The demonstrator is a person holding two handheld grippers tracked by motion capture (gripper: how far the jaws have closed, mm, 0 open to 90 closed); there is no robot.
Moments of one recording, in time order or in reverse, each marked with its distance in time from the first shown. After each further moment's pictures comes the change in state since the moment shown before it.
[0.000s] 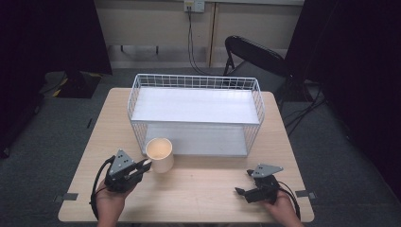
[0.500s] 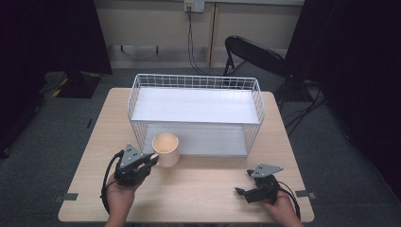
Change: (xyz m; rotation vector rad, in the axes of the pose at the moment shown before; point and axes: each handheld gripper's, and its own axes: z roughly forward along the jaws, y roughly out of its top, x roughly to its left) left arm -0.007 0.015 0.021 -0.009 0.022 -0.008; right arm 0.000 0.000 0.000 -0.001 0.001 0.000
